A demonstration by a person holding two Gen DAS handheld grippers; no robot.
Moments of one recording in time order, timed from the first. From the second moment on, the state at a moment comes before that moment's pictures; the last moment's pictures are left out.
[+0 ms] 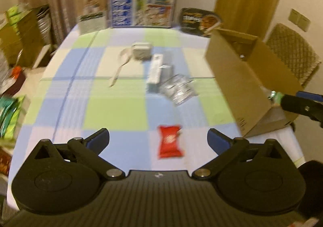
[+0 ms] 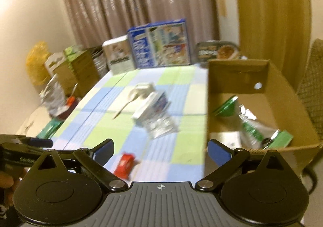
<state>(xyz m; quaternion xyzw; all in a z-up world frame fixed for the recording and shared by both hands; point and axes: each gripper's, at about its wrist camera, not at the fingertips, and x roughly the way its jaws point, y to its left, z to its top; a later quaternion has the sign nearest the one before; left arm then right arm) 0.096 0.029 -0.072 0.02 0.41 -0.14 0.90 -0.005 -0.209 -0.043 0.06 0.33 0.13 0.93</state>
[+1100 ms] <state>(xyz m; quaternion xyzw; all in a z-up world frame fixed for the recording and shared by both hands) 0.119 0.013 -0.165 0.02 0.46 -0.22 0.86 -0.001 -0.202 -0.145 0.05 0.42 0.11 0.90</state>
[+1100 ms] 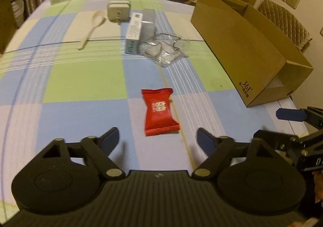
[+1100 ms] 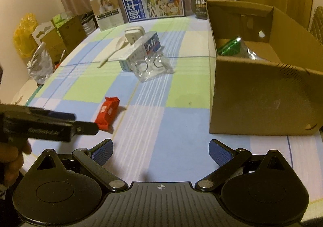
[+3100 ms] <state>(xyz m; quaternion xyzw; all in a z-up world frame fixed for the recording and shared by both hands) 0.268 0.048 -0.189 0.01 0.43 -0.20 0.88 0.223 -0.127 -0.211 -0.06 0.38 0.13 0.91</state>
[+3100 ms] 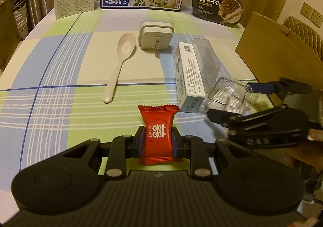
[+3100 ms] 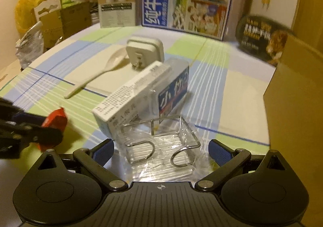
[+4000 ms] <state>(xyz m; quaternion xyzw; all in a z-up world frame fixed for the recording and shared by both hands) 0.196 0.033 -0.186 0.05 0.44 -0.23 0.87 0.080 -0.155 -0.185 0.02 0.40 0.09 0.91</state>
